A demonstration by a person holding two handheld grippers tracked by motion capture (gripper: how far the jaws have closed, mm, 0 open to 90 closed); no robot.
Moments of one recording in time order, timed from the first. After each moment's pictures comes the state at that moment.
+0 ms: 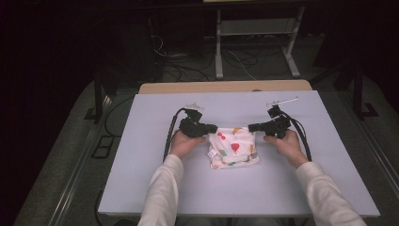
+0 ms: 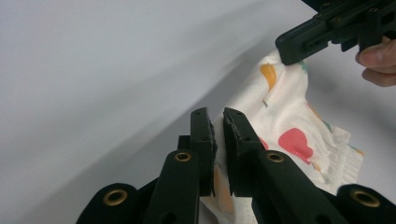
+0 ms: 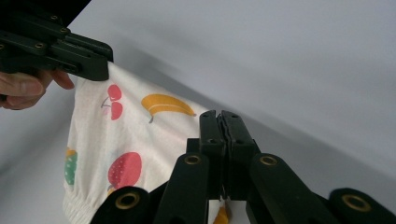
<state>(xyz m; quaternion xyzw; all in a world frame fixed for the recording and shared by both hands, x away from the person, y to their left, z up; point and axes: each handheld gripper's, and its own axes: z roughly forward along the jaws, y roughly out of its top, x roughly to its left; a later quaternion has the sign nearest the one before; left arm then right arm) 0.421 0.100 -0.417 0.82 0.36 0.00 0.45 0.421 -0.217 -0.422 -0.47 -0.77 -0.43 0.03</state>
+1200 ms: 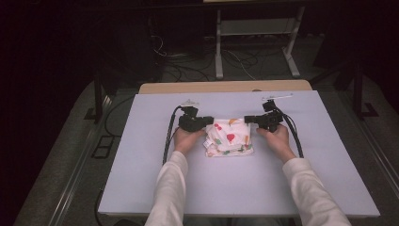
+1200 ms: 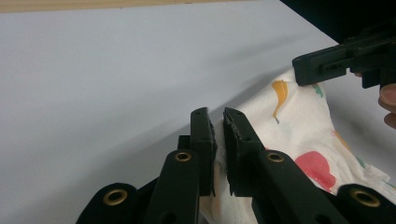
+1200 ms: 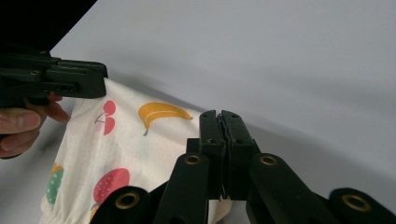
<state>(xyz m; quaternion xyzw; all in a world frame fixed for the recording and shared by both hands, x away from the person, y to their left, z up) 0.448 0.106 -0.438 0.77 0.41 0.05 0.49 0.449 -0.204 -0.434 -0.50 -0.74 -0.45 -0.01</state>
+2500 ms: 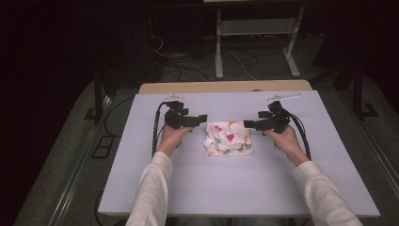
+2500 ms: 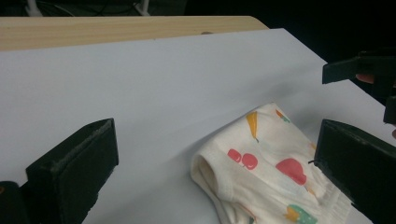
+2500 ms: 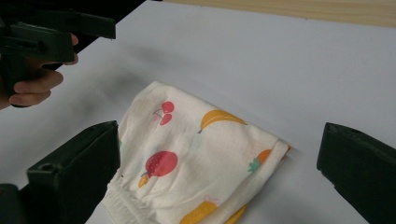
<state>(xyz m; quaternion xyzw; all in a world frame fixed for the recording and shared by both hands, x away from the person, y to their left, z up) 0.432 0.146 -0.398 0.75 0.43 0.08 0.50 0.422 -0.215 -0.407 -0.43 -0.76 -0.49 -0.03</state>
